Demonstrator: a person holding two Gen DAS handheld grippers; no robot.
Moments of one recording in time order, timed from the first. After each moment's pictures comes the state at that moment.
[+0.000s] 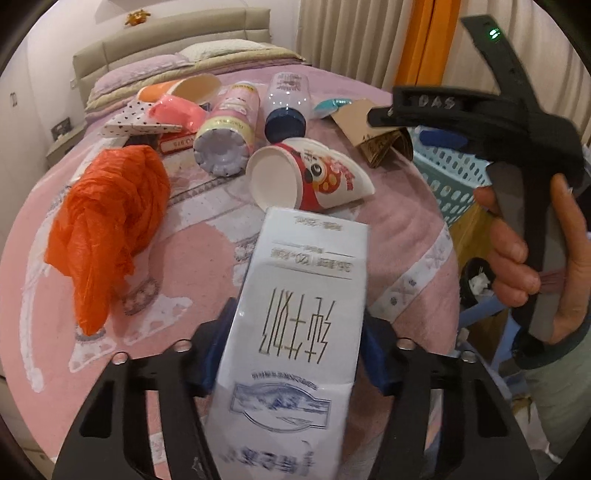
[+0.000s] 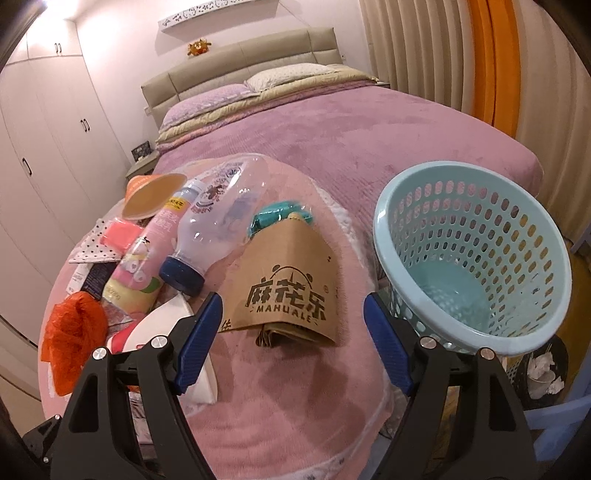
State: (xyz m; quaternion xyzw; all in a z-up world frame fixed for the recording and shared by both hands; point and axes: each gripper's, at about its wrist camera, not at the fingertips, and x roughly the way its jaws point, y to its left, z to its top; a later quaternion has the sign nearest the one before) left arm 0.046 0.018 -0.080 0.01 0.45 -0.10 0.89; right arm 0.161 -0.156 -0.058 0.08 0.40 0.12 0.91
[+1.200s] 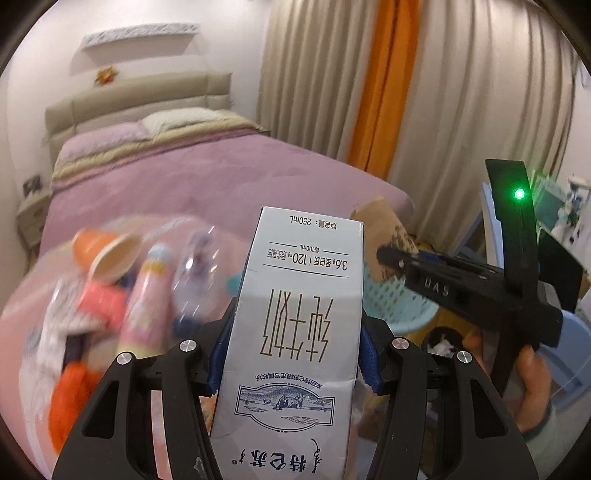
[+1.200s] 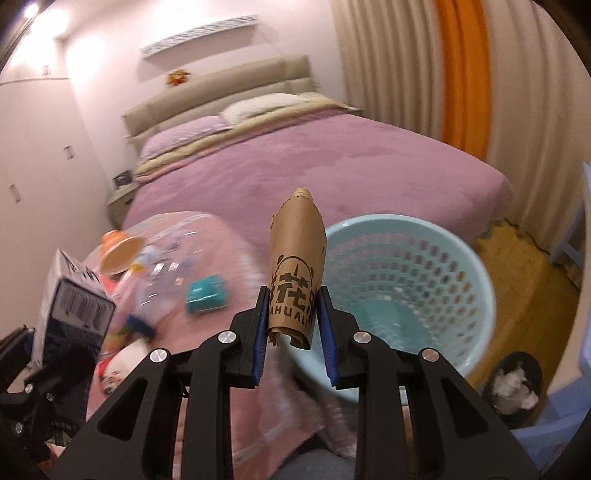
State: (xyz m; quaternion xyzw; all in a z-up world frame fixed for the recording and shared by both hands) left arm 0.147 -0.079 0.028 0.01 0.33 -0.18 0.93; right arm 0.166 -0.263 0.000 0.09 0.36 0.06 0.93
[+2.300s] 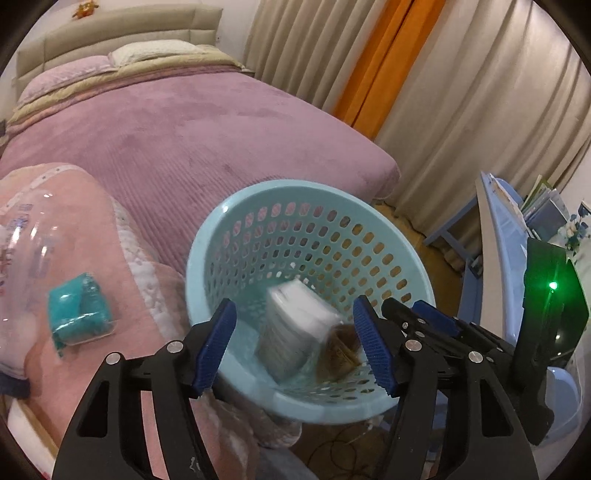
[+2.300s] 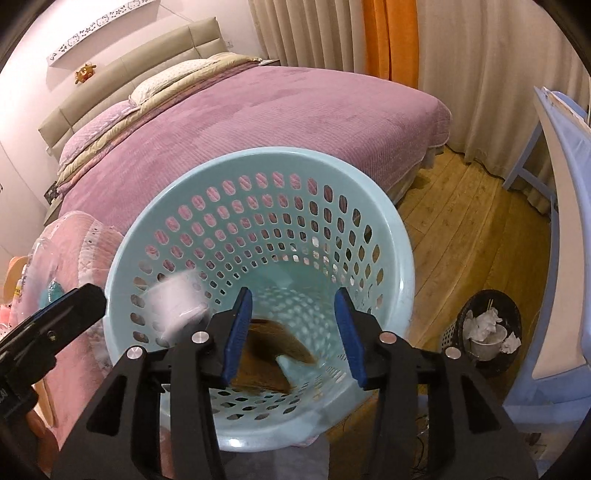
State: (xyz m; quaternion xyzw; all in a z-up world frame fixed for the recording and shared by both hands) left arm 0.257 -0.185 -0.056 -0.06 0.44 -0.21 0.87; right arm 0.217 -0.377 -0.094 0.14 0.45 -0.06 0.88
